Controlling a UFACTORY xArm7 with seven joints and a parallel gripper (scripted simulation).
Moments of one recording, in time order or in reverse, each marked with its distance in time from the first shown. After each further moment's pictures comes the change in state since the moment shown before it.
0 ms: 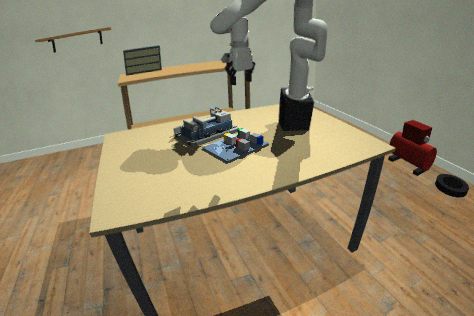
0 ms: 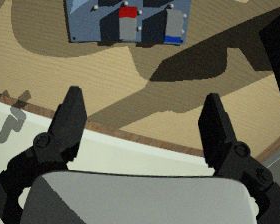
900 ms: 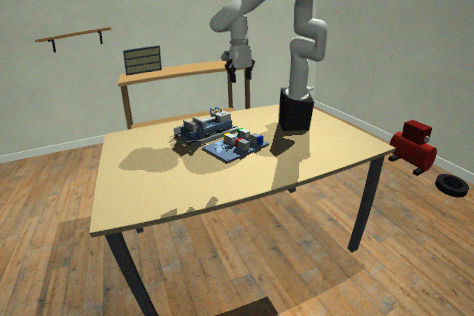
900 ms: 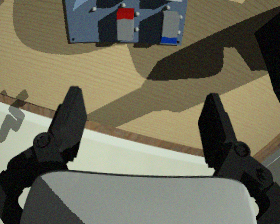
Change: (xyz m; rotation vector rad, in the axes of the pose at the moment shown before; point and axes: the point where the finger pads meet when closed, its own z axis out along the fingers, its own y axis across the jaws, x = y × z) arm 0.007 0.005 -0.009 -0.003 -0.002 -0.003
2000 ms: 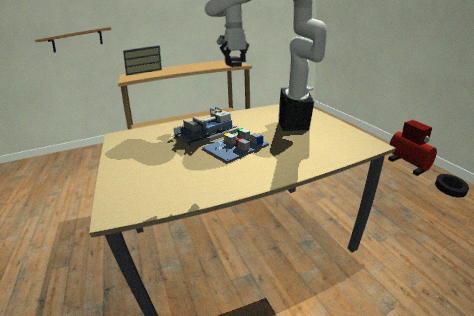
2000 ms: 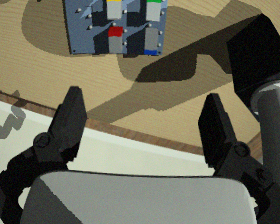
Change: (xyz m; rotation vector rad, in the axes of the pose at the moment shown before) arm 0.069 0.032 -0.074 -0.001 0.000 0.001
